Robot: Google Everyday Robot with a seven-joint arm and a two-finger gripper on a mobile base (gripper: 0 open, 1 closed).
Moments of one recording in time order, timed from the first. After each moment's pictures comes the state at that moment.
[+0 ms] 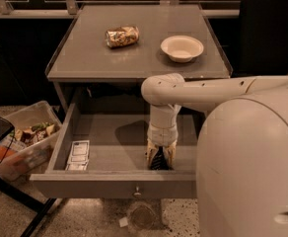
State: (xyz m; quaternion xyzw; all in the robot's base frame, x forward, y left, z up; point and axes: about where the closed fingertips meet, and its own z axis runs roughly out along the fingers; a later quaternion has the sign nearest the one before) arm 0.517 -0.080 0.594 -0.04 -0.99 0.00 0.17
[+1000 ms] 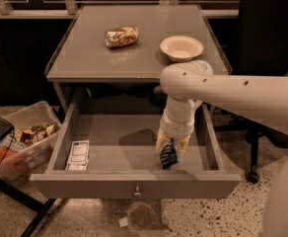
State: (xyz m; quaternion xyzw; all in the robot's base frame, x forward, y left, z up) arm 0.520 -0.102 0.655 -0.05 -1.00 -0.04 0.05
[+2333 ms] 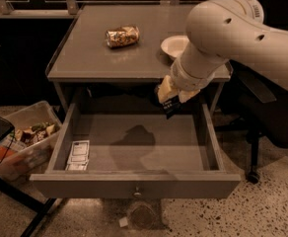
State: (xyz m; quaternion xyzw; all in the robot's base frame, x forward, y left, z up) arm 0.581 -0.109 0.825 0.06 -0.98 -0.09 -0.18
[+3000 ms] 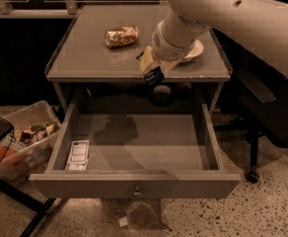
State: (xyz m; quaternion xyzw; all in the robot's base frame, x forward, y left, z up) arm 0.641 -0.067 0.886 0.13 -0.96 -0.10 -0.24
